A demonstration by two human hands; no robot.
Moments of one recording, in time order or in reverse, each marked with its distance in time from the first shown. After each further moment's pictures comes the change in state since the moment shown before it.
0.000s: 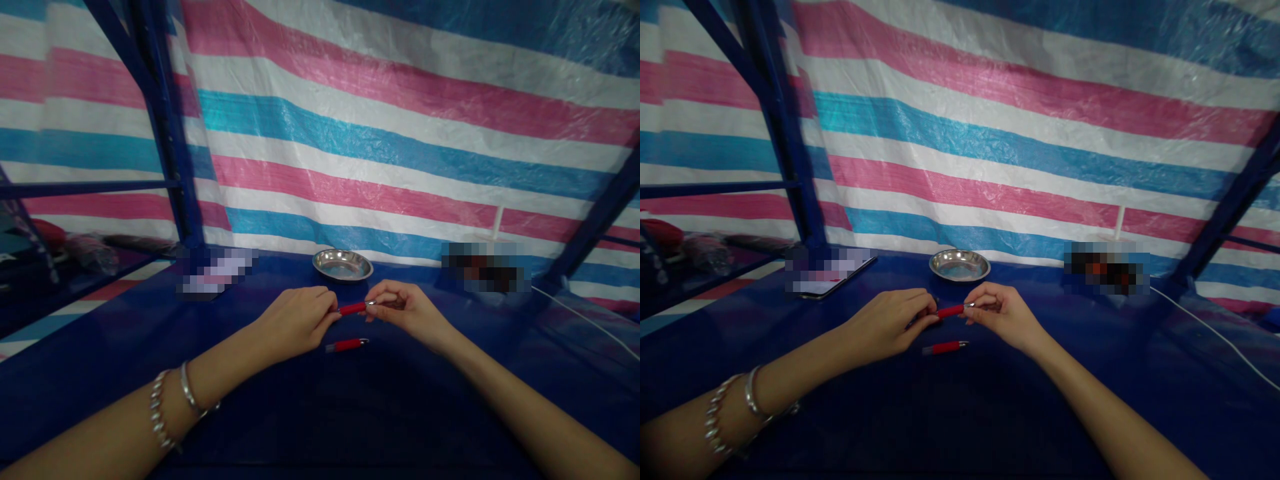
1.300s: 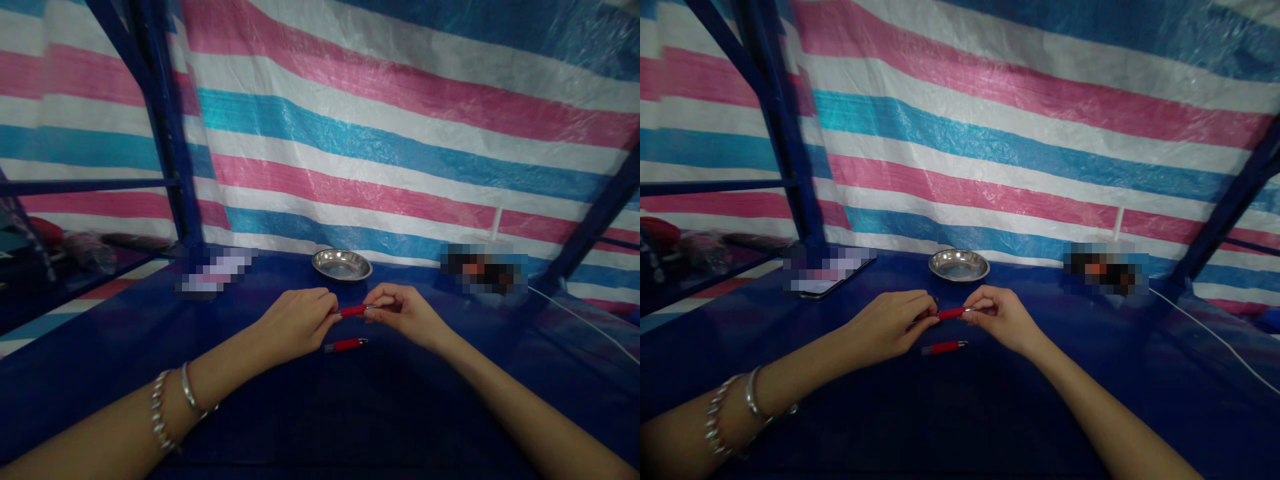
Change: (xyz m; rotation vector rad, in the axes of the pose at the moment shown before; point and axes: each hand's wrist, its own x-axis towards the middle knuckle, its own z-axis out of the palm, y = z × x) left_hand 0.000 0.004 -0.001 -0.004 -0.017 0.001; right_hand 0.002 0.007 0.000 -0.058 -0.005 0.019
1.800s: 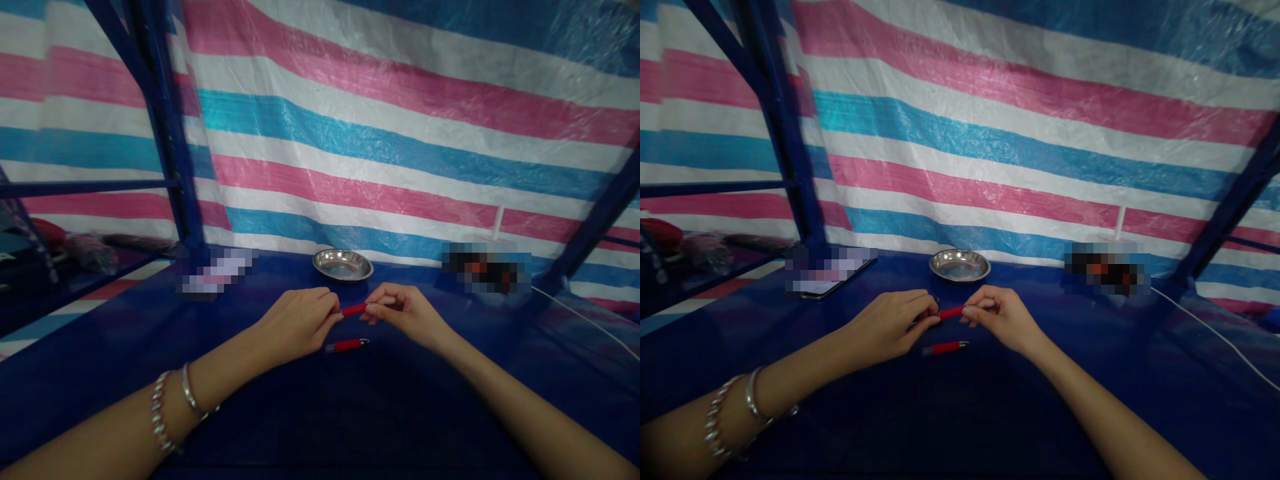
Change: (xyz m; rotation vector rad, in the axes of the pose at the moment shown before) left_hand -0.001 -0.001 0.001 -0.016 0.033 0.019; right_hand -0.001 0.000 0.000 -0.049 -0.001 -0.059
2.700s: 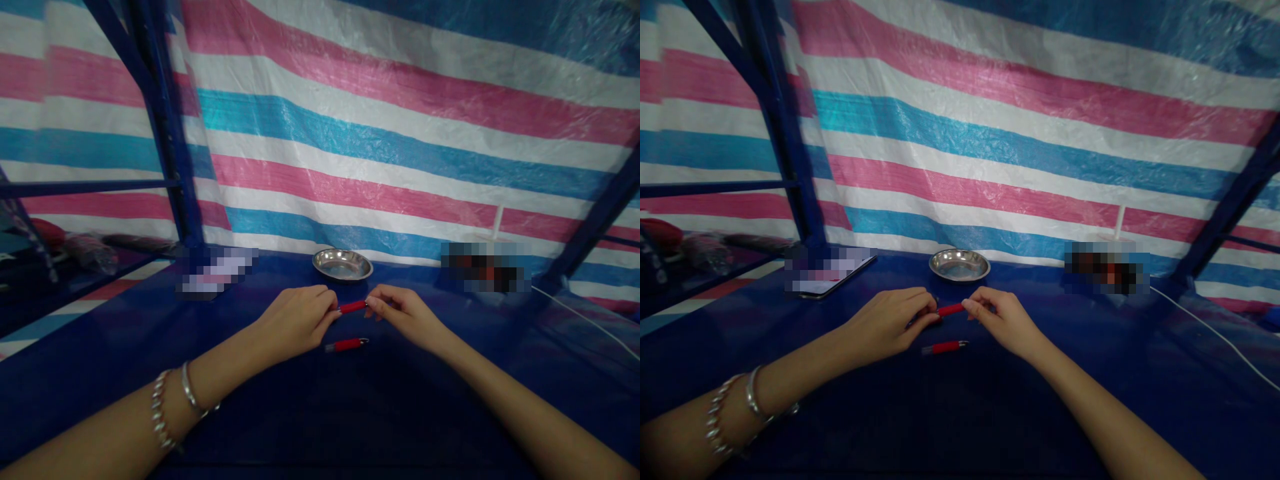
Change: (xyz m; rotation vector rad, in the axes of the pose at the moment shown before) left_hand 0.001 0.000 -0.001 0.038 -0.007 -0.027; right_hand 0.000 0.000 -0.004 -0.327 0.007 -0.072
